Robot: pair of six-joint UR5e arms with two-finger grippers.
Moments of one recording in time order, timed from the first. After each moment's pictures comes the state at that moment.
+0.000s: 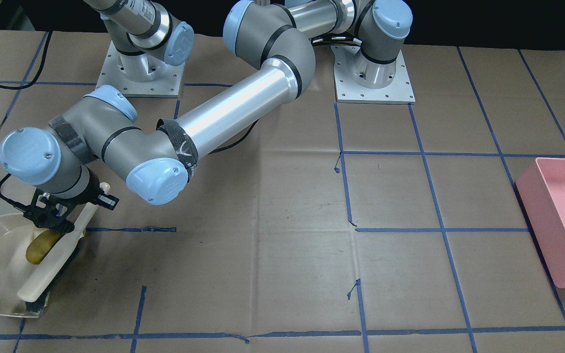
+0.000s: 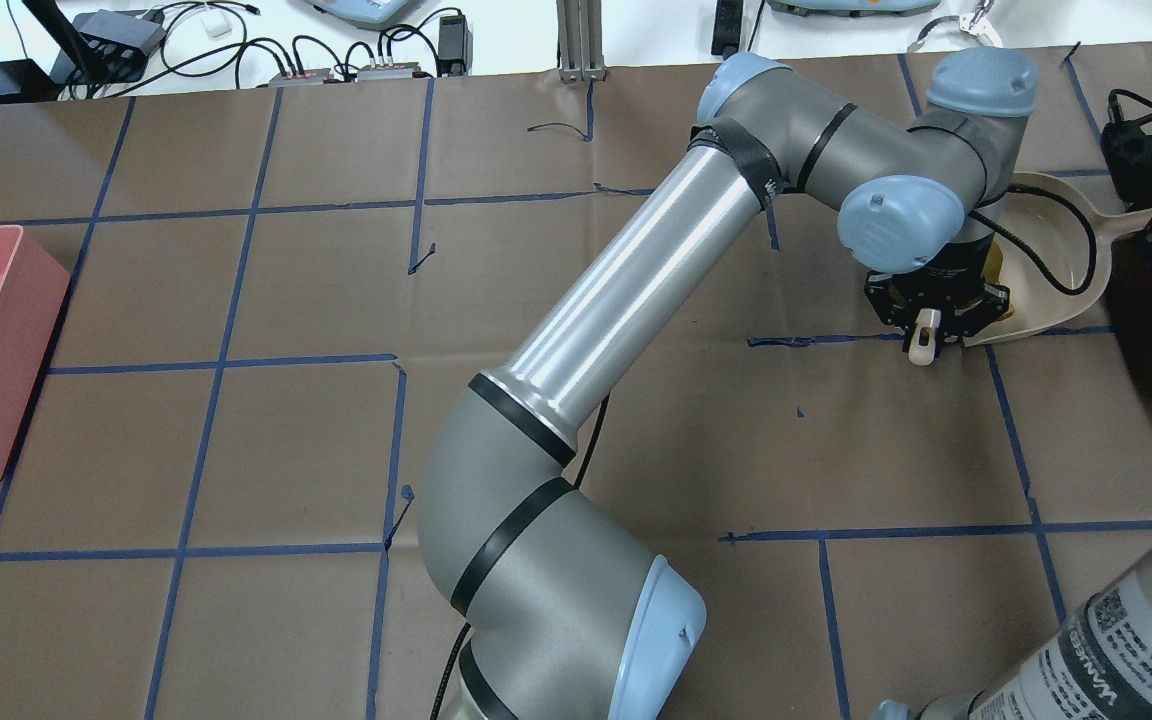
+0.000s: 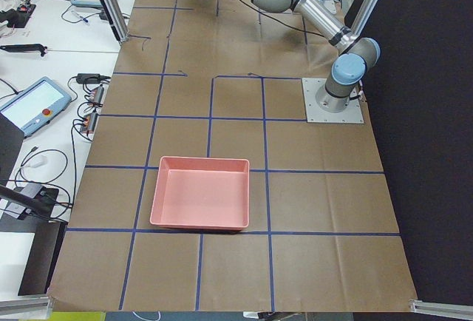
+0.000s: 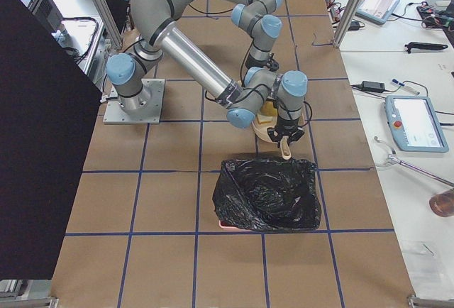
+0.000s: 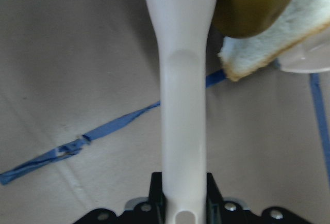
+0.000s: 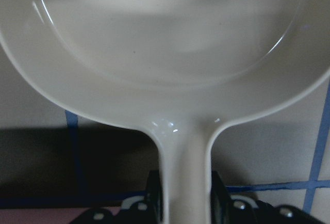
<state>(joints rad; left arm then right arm) -2.31 -2.86 -0.14 -1.81 1.22 -0.33 1.02 -1.03 1.54 -2.24 -1.69 -2.10</state>
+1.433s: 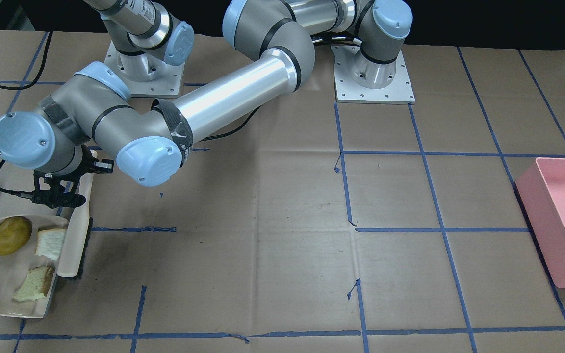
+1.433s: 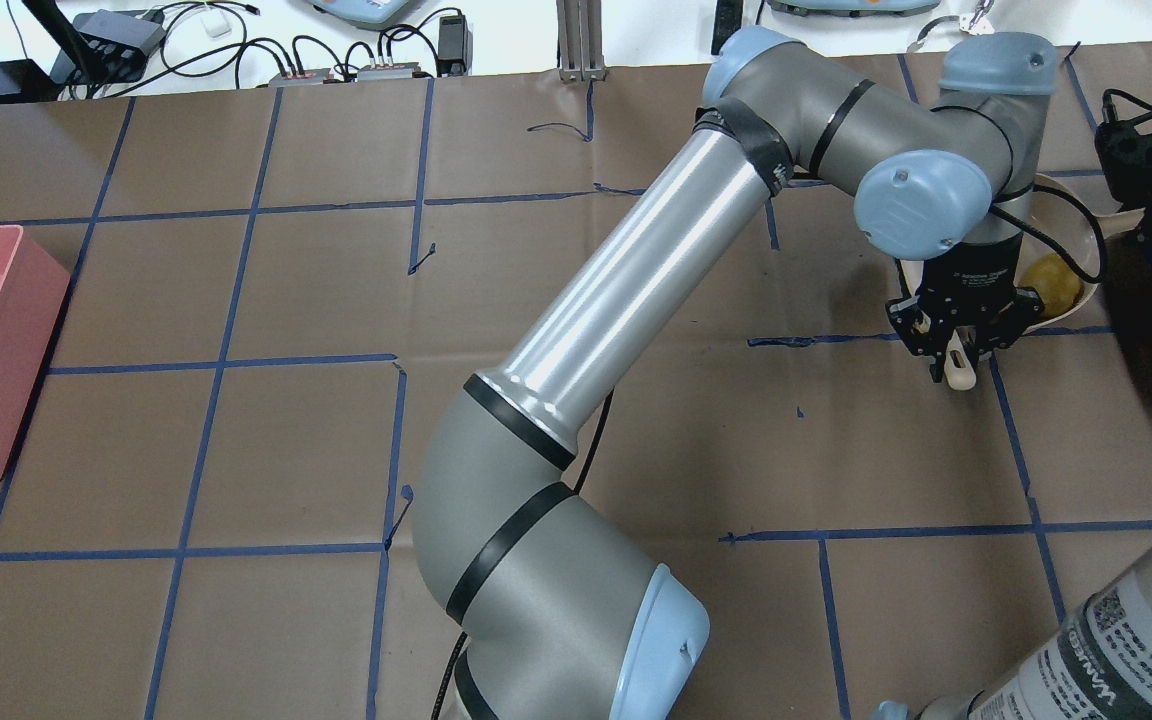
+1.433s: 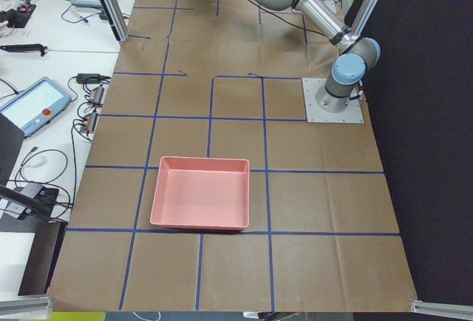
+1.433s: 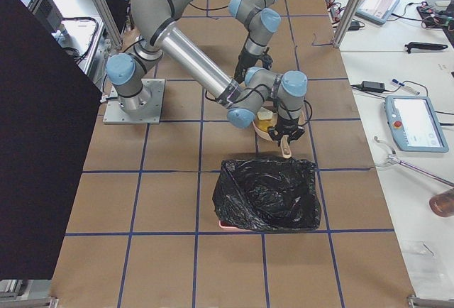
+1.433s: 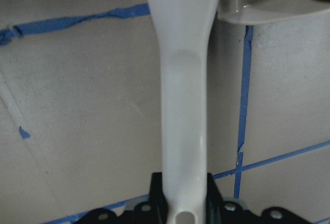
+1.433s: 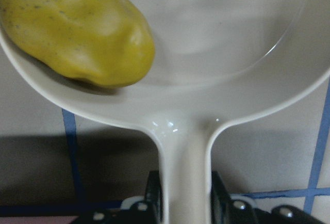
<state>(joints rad) -2.33 -2.83 -0.12 -1.96 1.17 -0.69 1.03 -1.03 1.55 -2.23 -1.67 -2.10</state>
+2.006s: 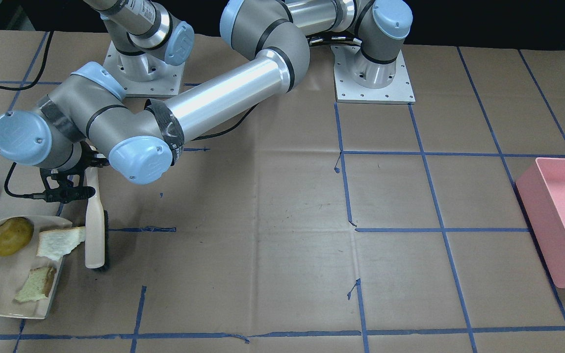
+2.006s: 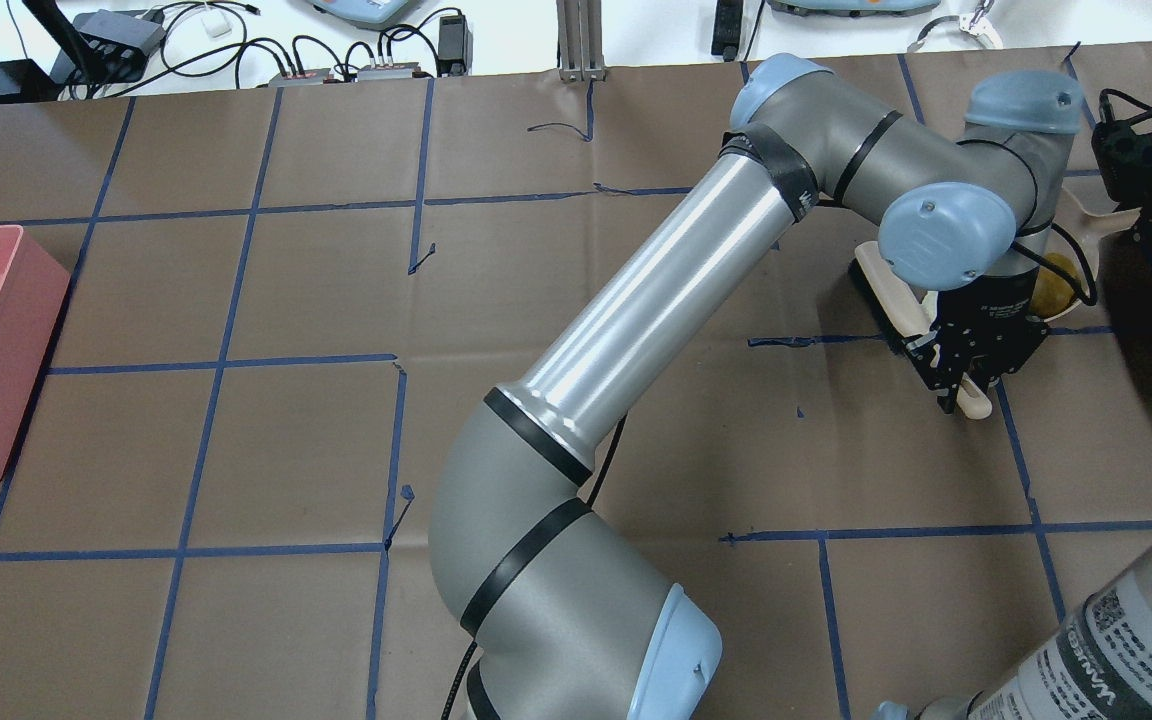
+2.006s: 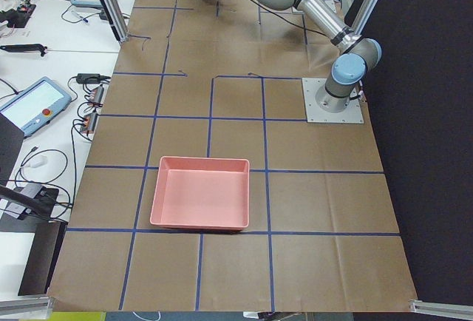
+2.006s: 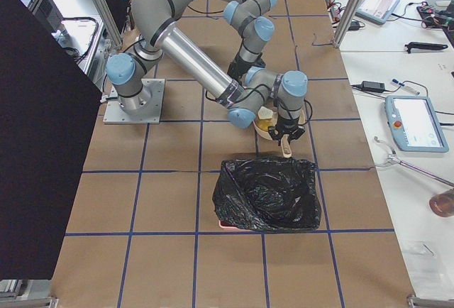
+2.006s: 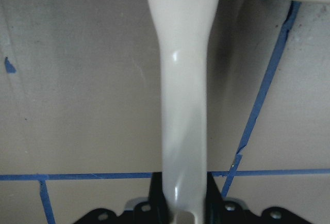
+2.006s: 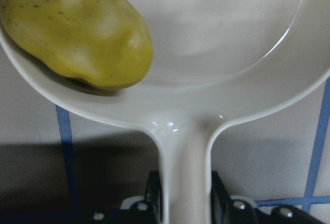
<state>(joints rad) -2.35 -2.85 -0.12 -1.97 1.18 -0.89 1.03 -1.03 1.55 -2.23 -1.66 -2.10</state>
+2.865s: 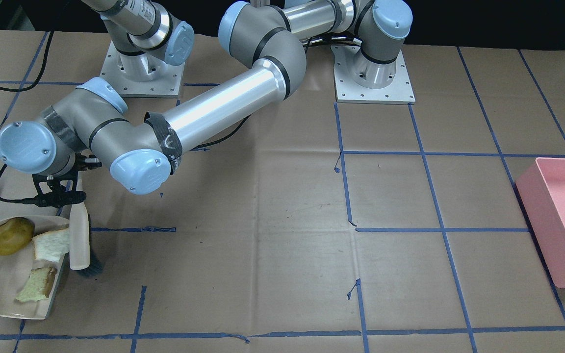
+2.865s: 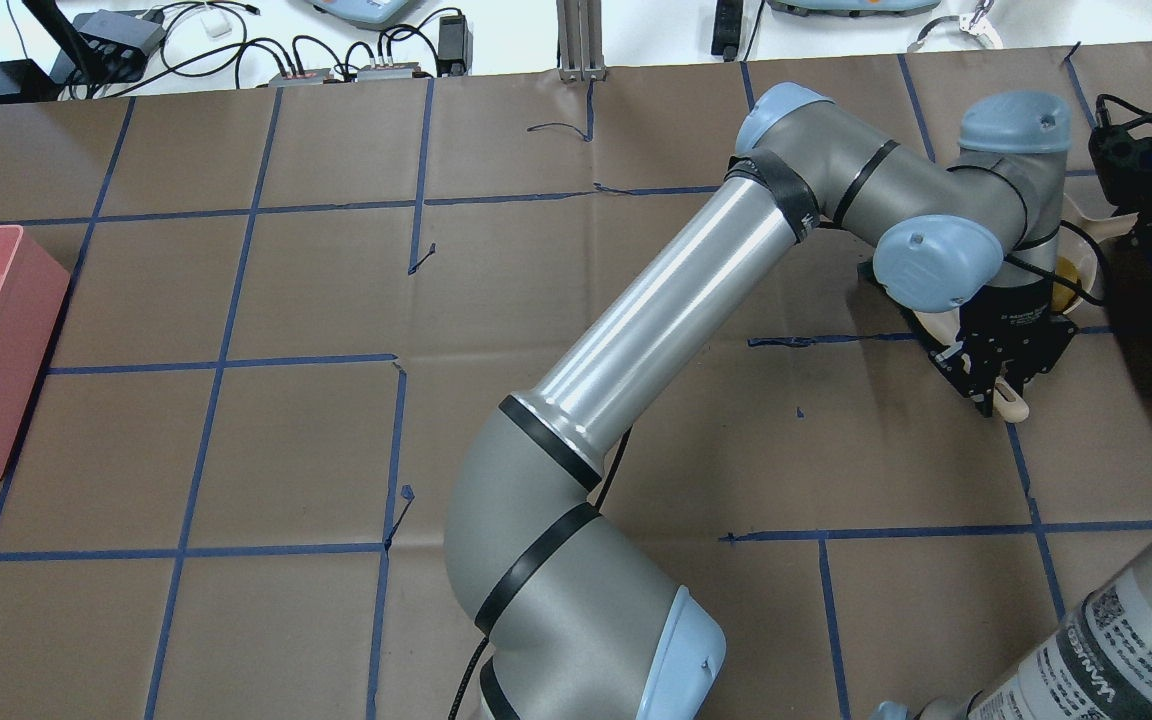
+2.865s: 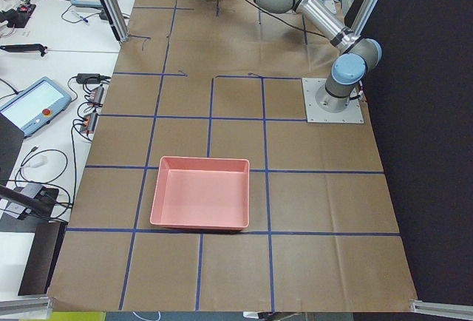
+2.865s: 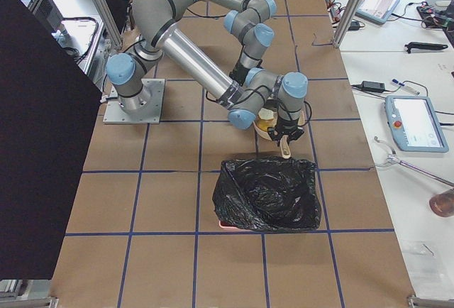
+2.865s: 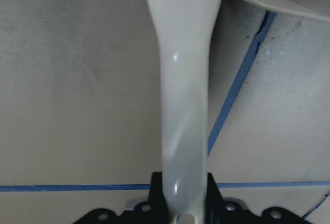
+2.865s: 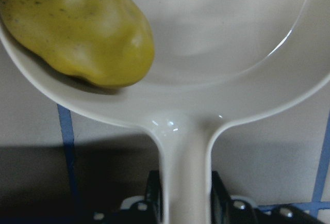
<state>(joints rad) -2.36 -2.90 -0.10 -1.82 1.04 -0.93 1.03 -1.02 1.54 -2.22 -1.68 -2.11</state>
